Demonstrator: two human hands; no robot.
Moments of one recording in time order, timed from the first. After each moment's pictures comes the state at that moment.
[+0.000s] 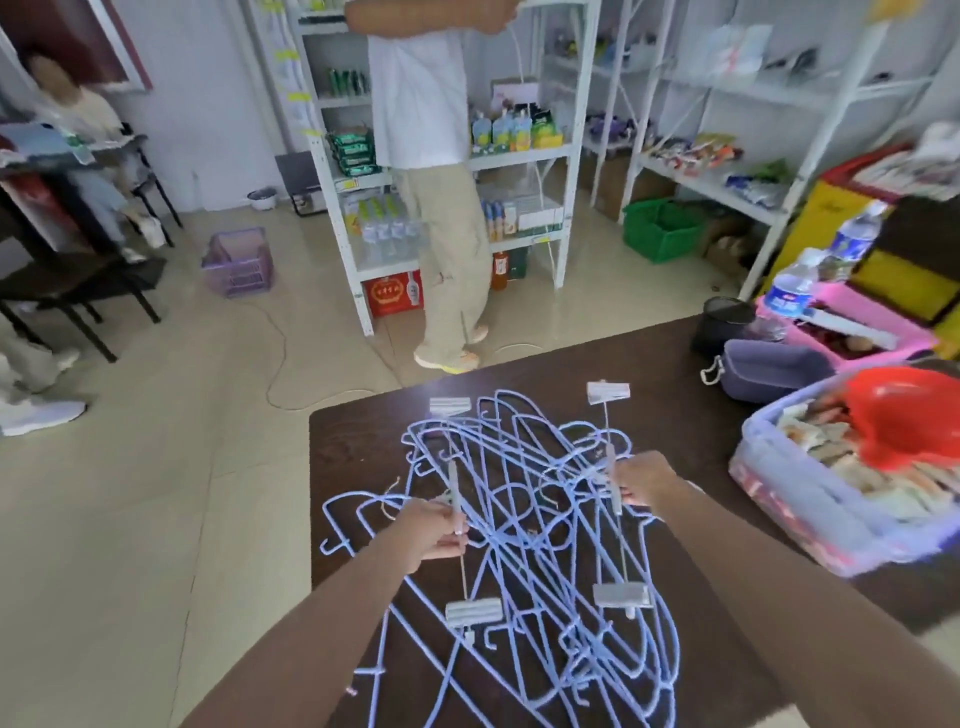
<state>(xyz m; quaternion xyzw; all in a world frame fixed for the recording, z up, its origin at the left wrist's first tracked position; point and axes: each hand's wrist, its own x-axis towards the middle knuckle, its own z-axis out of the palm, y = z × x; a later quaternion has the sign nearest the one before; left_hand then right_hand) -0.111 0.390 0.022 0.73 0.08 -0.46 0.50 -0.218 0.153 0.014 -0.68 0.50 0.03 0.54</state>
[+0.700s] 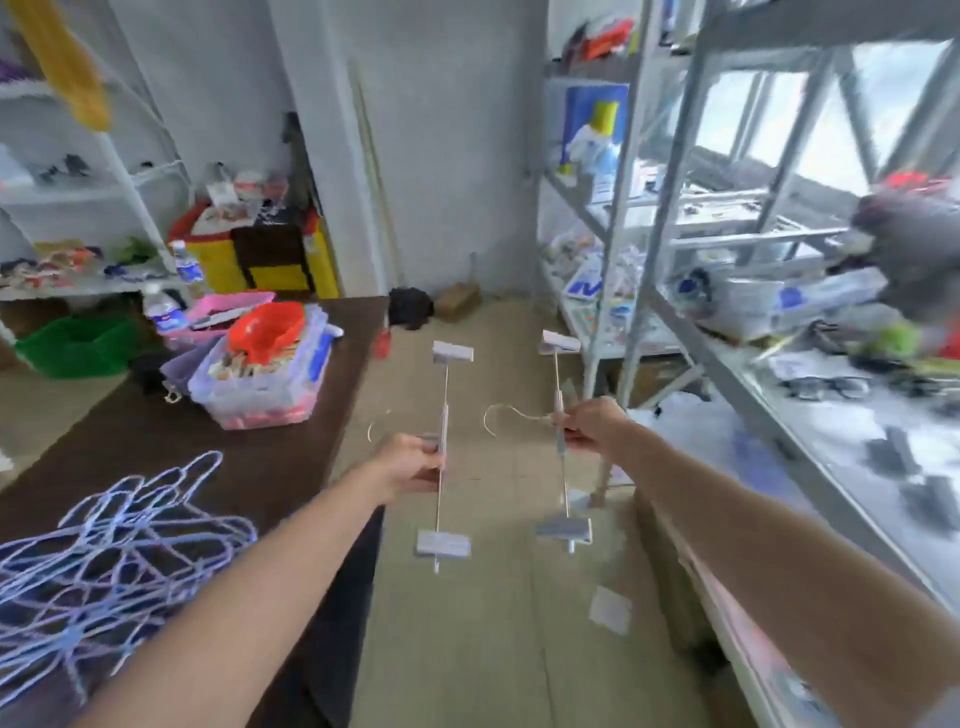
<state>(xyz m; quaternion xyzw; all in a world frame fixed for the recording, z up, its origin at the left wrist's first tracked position) -0.533 0.400 0.109 0.56 -0.50 -0.63 0.21 -0.764 0.430 0.105 -0.26 0.70 -0.46 0.48</state>
